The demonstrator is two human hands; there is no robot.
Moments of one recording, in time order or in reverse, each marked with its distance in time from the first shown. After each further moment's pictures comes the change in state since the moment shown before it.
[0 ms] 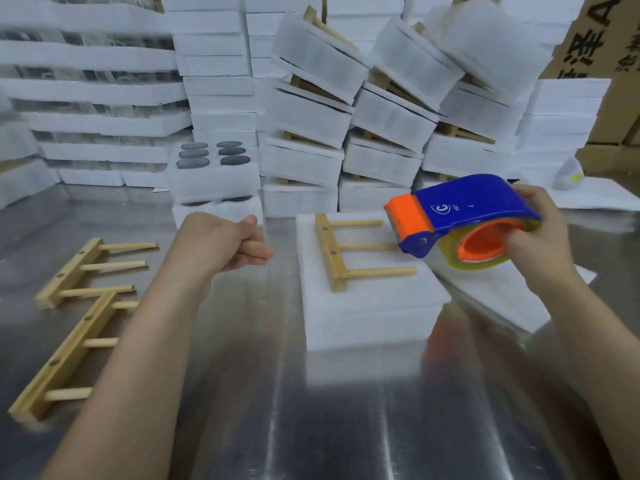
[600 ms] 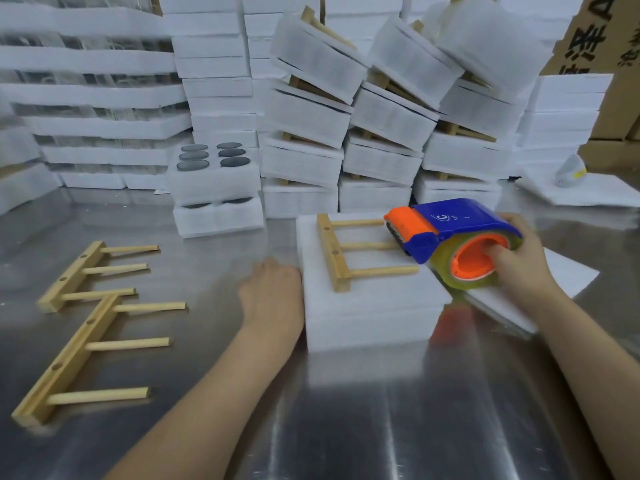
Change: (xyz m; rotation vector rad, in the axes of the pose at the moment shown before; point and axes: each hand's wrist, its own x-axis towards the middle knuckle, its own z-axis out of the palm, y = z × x) left_hand -0.017 -0.048 0.072 1.301 0.083 0.260; right_hand -0.011 0.029 0.005 -0.015 -0.084 0.109
